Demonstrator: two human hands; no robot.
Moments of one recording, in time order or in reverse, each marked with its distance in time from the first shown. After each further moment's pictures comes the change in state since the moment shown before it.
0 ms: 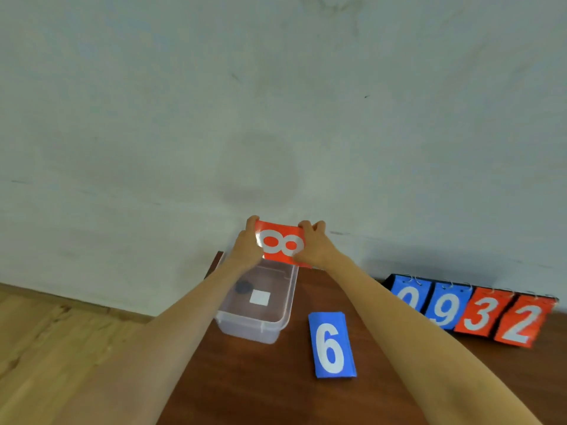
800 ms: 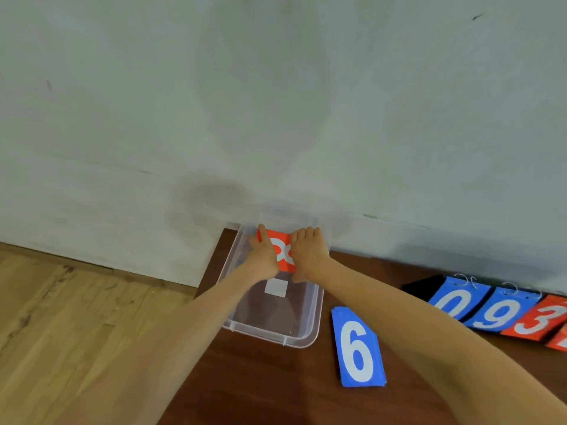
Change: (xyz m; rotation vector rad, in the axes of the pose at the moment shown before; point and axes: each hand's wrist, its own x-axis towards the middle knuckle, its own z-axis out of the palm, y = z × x) left_hand 0.055 -0.089 0.045 0.462 -0.322 -0.281; right_hand 0.078 0.000 0.099 -0.980 -0.277 -0.115
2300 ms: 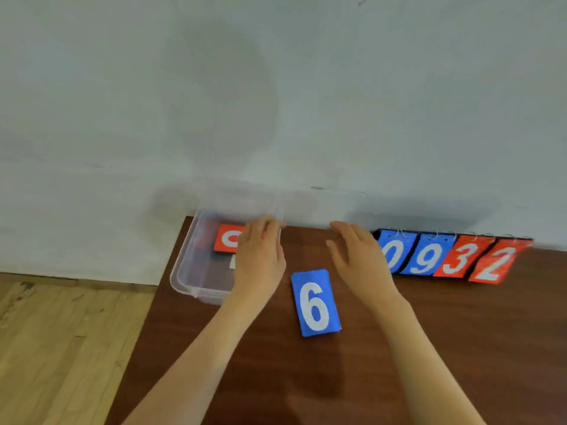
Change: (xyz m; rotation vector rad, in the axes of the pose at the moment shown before) left_hand -0.145 0.071 0.019 -0.043 0.700 0.605; right_hand -0.204 0.076 0.042 0.850 0.639 0.324
